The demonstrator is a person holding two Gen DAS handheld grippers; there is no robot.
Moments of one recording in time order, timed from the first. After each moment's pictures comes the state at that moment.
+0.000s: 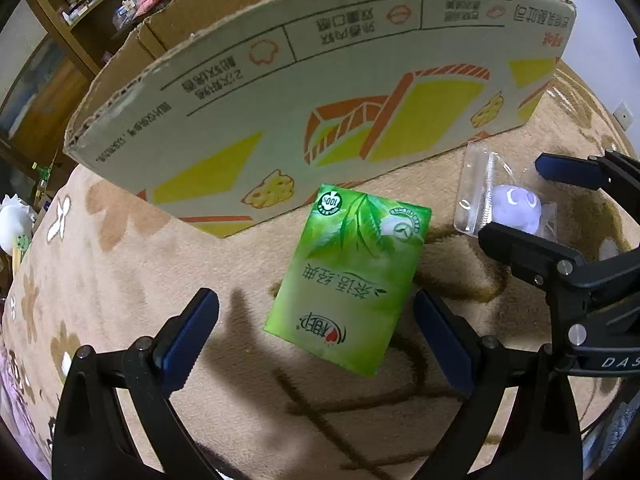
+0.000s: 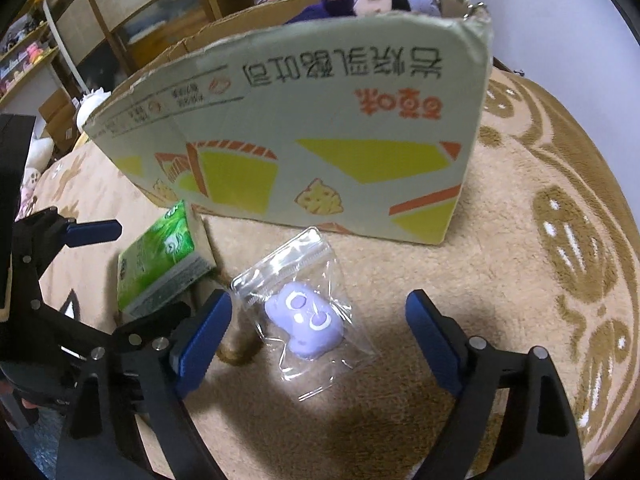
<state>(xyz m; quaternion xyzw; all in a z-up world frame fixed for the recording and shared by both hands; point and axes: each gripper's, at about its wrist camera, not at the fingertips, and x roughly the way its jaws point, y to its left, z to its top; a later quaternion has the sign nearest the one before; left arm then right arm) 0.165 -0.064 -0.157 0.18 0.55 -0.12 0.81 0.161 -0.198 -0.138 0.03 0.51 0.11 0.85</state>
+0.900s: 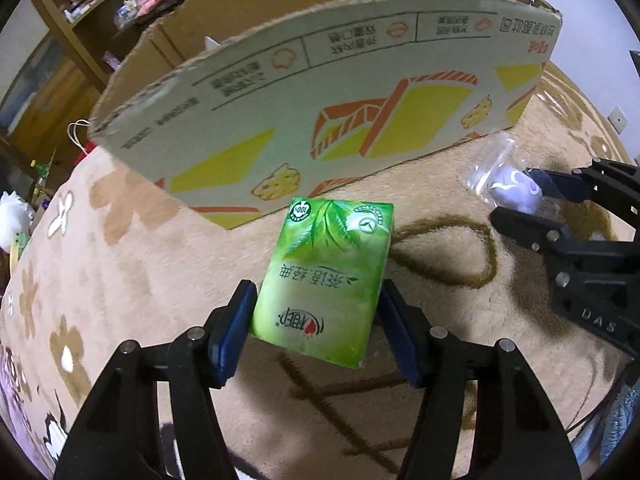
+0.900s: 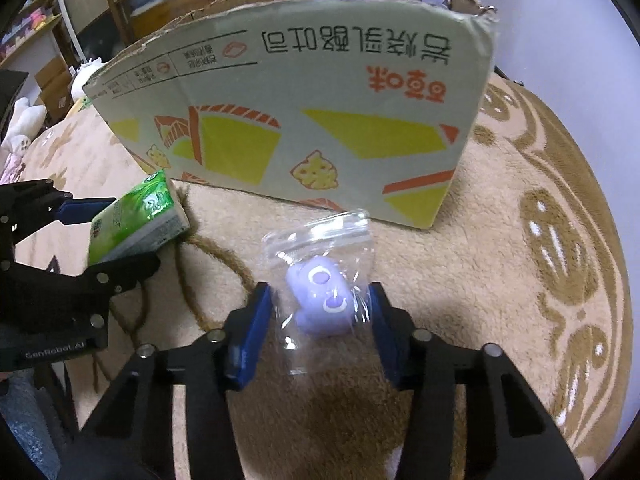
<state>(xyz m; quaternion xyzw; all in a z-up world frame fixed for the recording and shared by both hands) 0.149 -0.055 -0.137 0.17 0.55 -0.13 0.81 0.143 -0.195 -0.141 -0.03 0.52 0.10 0.85</state>
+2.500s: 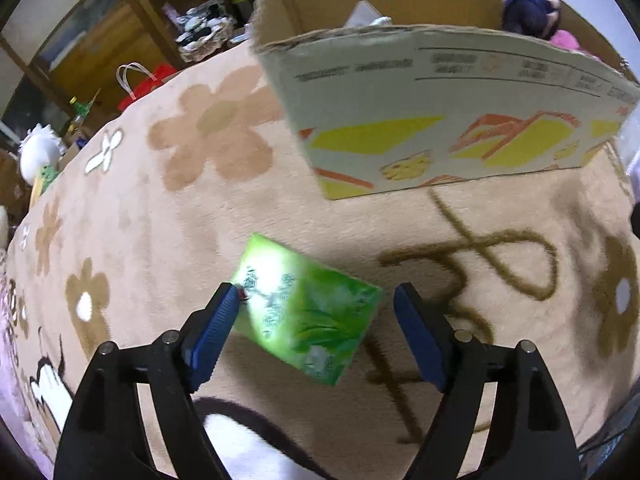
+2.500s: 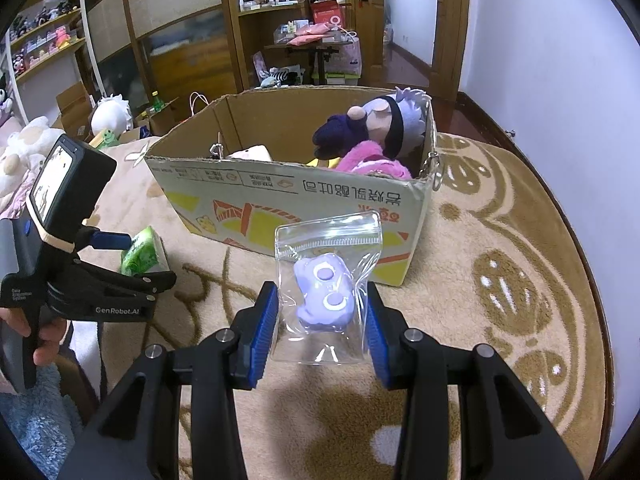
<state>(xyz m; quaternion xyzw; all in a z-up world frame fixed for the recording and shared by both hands) 0.164 -0.006 -0.139 0.11 0.58 -0.02 0.81 0.116 -0.197 -0.067 -0.03 0.44 0.11 0.89</state>
